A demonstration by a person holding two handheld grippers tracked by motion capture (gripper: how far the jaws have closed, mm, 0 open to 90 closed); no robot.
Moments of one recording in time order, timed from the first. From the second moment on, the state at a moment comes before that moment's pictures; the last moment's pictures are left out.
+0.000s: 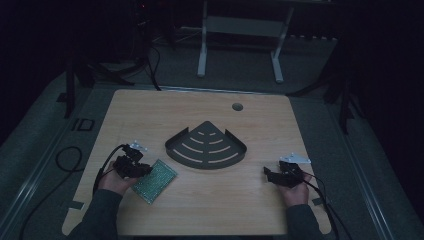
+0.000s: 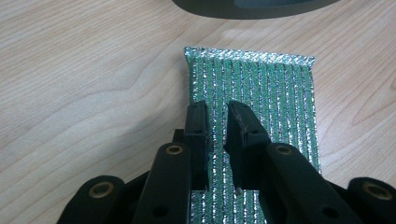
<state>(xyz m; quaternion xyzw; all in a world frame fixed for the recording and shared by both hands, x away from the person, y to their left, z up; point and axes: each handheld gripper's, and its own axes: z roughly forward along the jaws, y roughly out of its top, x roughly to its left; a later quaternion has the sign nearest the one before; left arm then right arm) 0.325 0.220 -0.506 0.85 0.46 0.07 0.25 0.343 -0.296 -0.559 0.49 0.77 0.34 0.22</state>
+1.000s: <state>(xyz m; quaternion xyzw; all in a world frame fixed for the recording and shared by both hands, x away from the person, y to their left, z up) 0.358 0.226 -0.508 0.87 0.46 -0.03 0.21 0.343 -0.296 -0.559 0.49 0.77 0.34 0.22</state>
